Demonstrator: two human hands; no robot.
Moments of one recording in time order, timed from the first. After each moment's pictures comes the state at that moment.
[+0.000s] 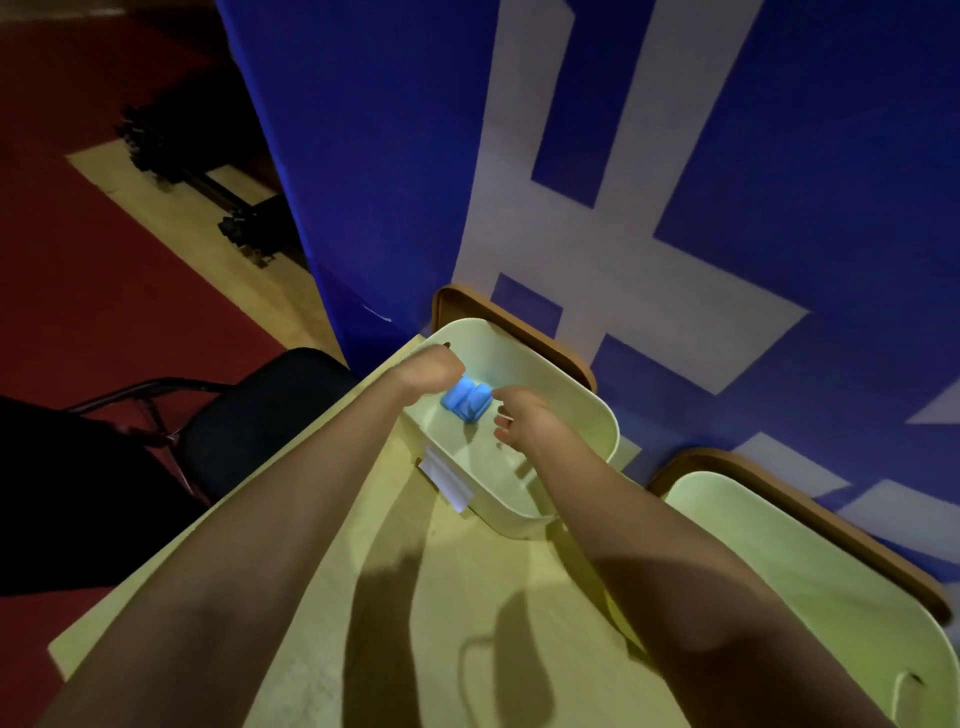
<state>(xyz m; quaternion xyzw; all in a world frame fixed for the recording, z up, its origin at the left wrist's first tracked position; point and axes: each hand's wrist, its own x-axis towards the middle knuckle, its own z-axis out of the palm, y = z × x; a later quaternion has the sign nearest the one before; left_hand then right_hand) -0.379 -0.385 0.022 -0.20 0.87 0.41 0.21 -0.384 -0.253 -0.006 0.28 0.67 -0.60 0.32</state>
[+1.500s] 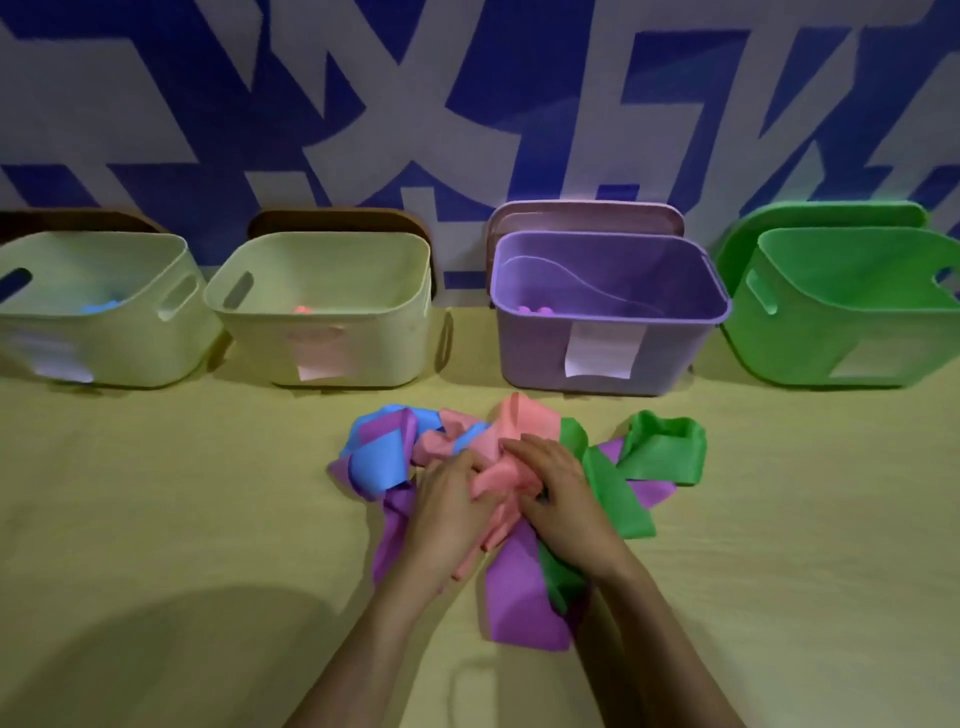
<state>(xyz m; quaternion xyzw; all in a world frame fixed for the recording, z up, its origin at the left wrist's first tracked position) 0.040 0.017 -0.089 0.16 0.90 0.39 0.05 0.089 0.151 -0.104 0.04 0.90 -0.43 -0.09</state>
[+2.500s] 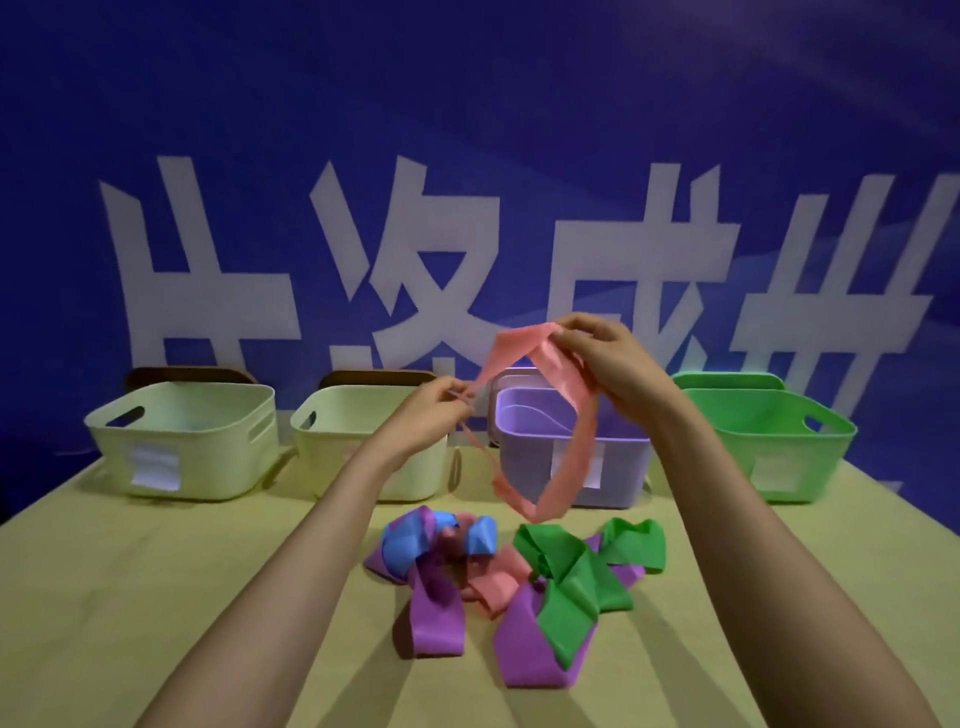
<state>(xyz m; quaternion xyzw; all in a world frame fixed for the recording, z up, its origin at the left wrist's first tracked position) 0.002 -0.025 0.094 0.27 0.81 0.52 0.07 0.102 0.160 0.156 0.00 0.79 -0.57 -0.22</state>
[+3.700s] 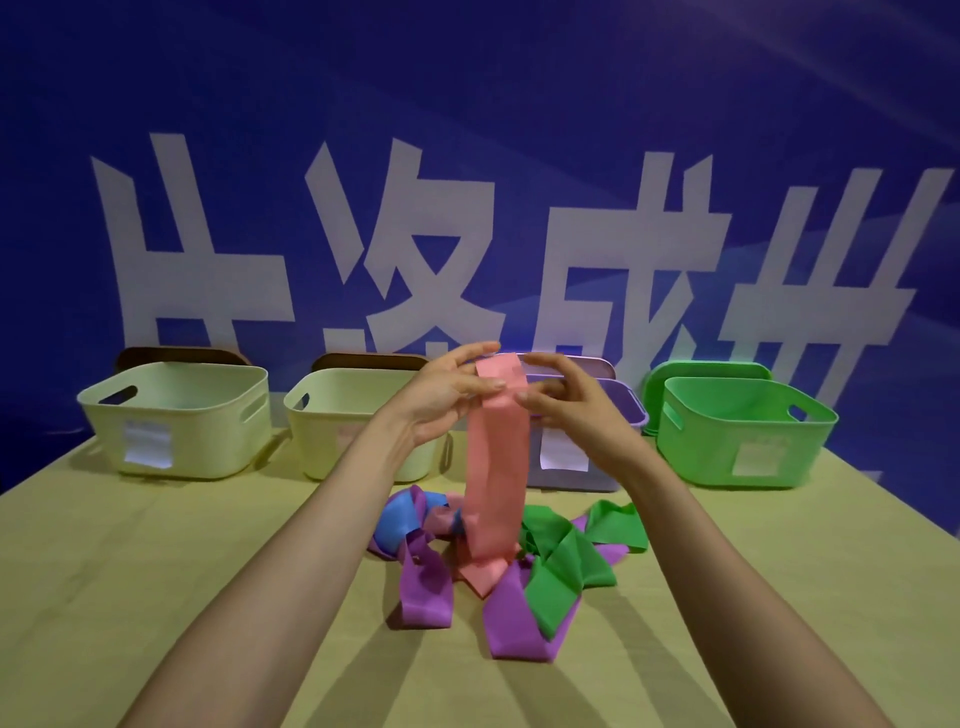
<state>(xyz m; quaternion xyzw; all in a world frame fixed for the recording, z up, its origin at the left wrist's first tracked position) 0.024 -0.007 0.103 0.27 0.56 0.75 0.23 0.111 0.153 0.087 -0.04 0.77 -0.62 -0.17</state>
